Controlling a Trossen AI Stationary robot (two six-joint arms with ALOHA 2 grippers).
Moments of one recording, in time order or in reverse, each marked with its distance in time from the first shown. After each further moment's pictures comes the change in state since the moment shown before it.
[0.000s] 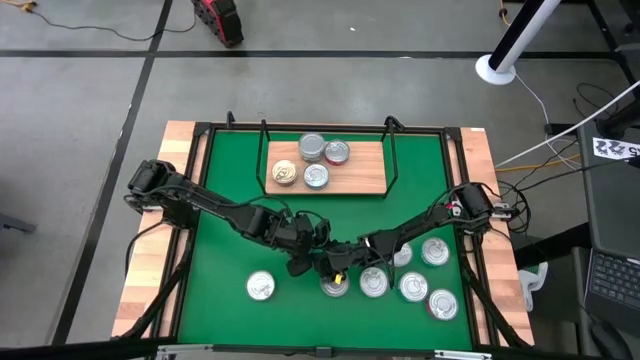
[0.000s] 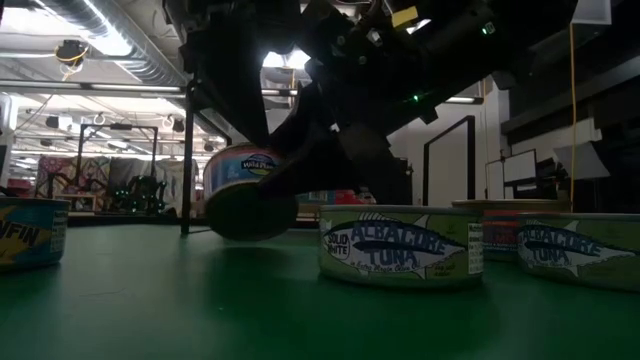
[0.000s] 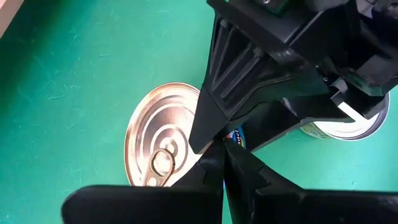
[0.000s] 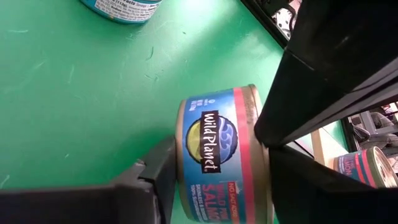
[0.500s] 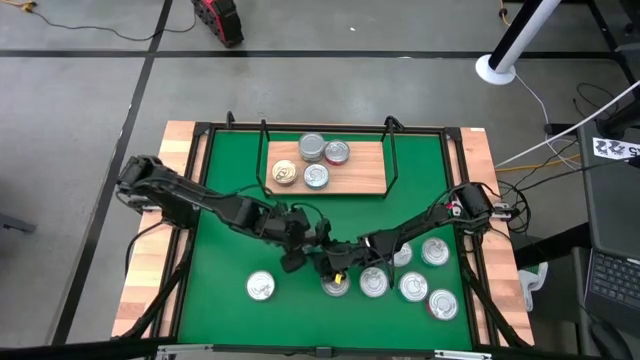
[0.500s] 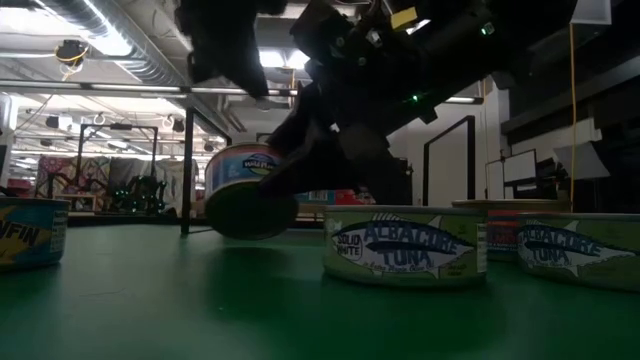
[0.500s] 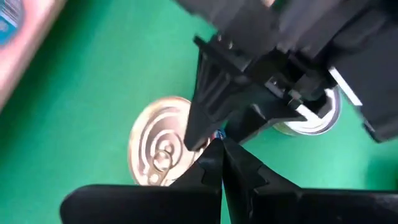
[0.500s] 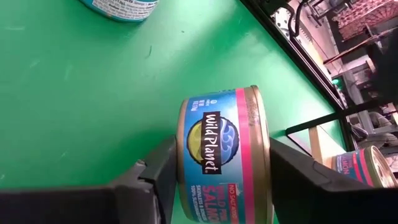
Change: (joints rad) left arm 0.012 -0.116 0.000 -0.017 0.009 0.072; right arm 0.000 0.000 0.010 0.003 0.003 -0.003
